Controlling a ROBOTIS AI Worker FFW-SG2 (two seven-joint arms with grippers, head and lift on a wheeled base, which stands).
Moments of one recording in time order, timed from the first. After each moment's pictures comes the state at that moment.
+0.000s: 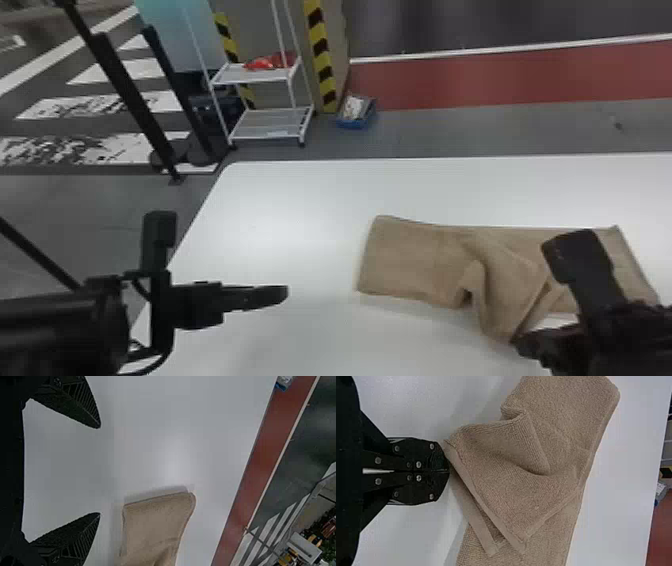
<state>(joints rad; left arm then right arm) 0.15 0.18 0.40 -2.24 -0.05 1.49 -0.94 0.08 0.00 0.37 -2.19 0.73 1.57 0.75</state>
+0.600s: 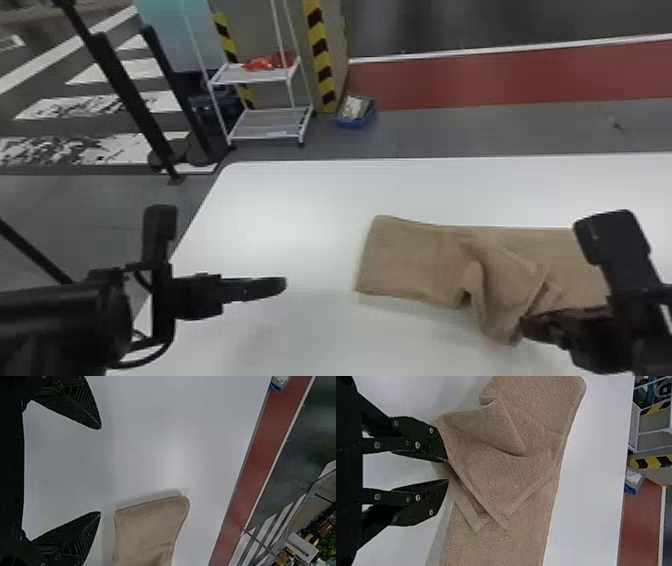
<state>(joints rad) 0.12 0.18 0.39 -2.19 -0.05 1.47 -0.93 0.07 0.00 0.29 -2.25 0.67 1.57 0.75</state>
